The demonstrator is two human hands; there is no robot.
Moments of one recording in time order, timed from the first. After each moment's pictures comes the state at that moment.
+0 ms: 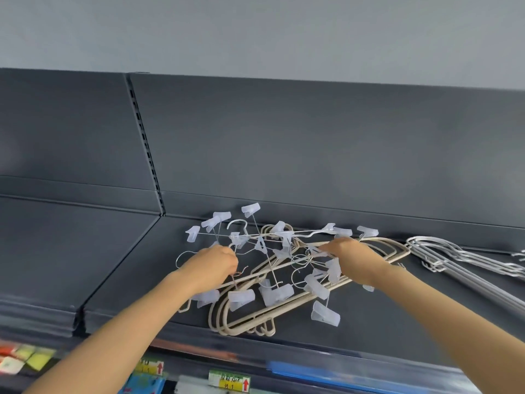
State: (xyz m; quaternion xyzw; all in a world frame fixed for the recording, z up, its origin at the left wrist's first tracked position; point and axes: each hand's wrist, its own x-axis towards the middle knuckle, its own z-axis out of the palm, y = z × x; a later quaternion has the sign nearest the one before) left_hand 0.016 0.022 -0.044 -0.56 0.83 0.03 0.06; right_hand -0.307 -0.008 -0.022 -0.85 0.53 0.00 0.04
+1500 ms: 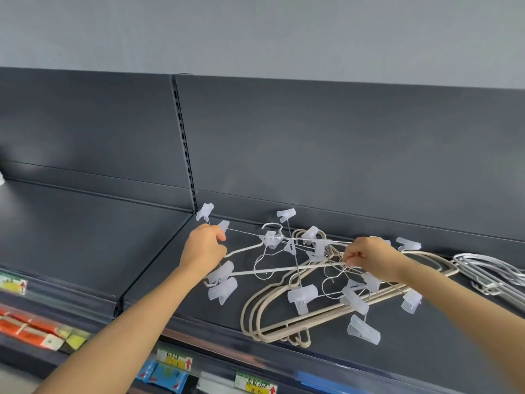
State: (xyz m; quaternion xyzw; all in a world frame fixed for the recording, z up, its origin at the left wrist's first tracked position) left_hand 0.073 0.019 -0.037 -0.76 0.57 0.09 -0.30; right_hand -0.273 -0.031 -0.008 -0.85 0.51 -0.04 0.12
